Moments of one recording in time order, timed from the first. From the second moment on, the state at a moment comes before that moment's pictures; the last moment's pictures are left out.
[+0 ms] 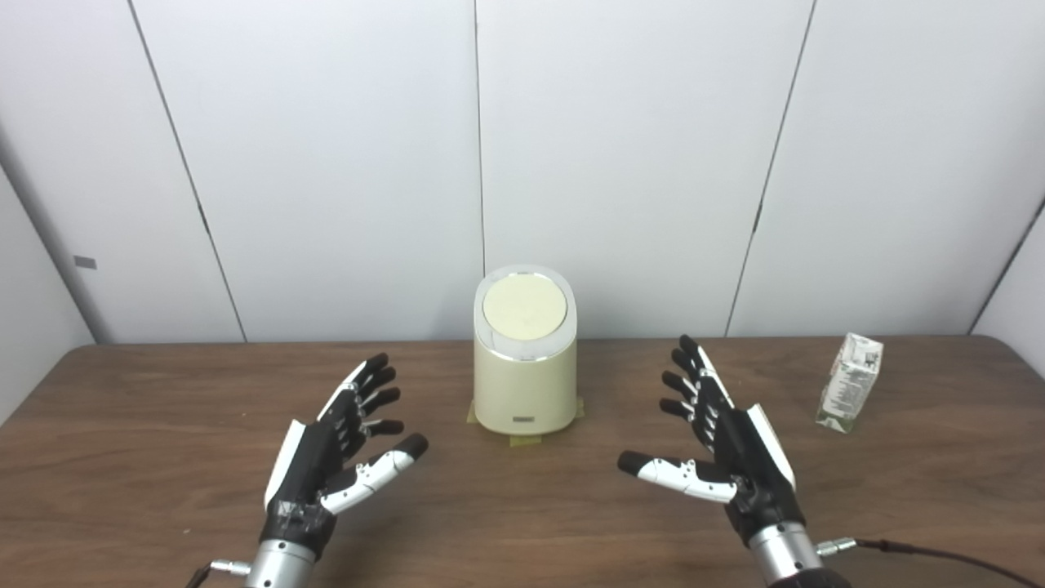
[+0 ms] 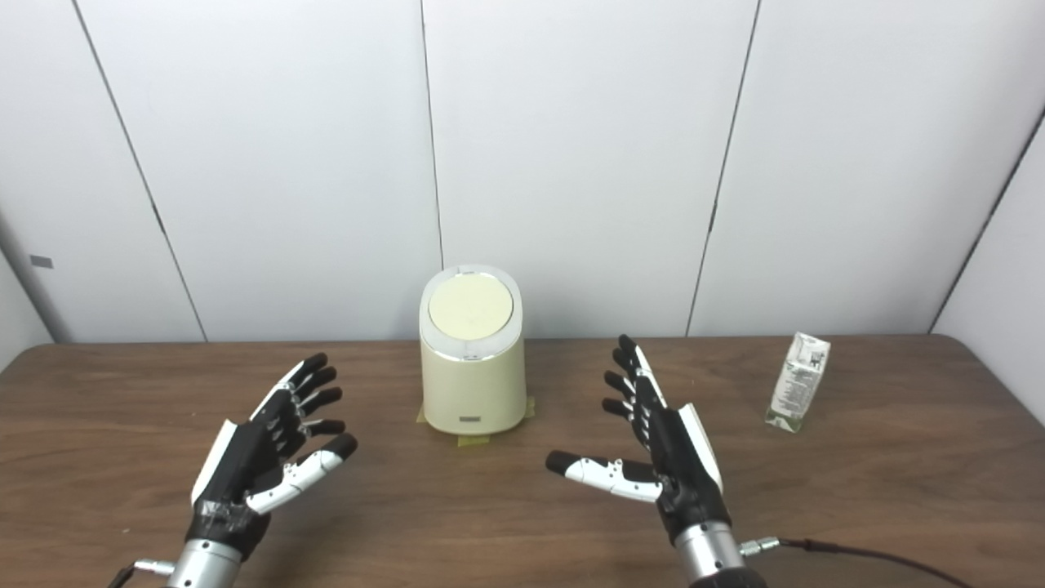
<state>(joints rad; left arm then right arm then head) -0.13 0.13 0.03 -0.07 0.00 -0.06 -0.12 -0.13 -0.08 0.05 -0.19 -0.14 0.11 0.01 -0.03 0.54</state>
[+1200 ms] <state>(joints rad) -0.39 0.10 0.01 0.02 0.13 0.14 -0.02 -0.18 -0.08 0.05 -0.09 -0.15 0.08 0.00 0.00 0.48</state>
